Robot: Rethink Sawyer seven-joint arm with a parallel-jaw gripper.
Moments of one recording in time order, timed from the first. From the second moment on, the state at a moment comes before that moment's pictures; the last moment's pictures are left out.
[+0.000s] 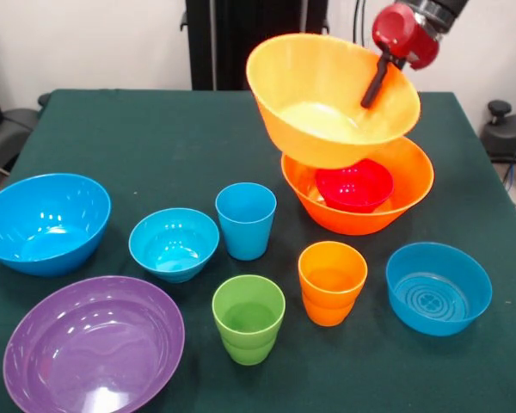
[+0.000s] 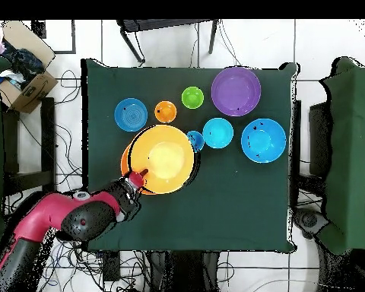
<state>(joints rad) 1.02 0.48 -1.29 1.25 -1.58 -0.68 4.03</state>
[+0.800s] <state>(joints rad) 0.99 0.47 -1.30 1.21 -1.37 -0.62 4.03</state>
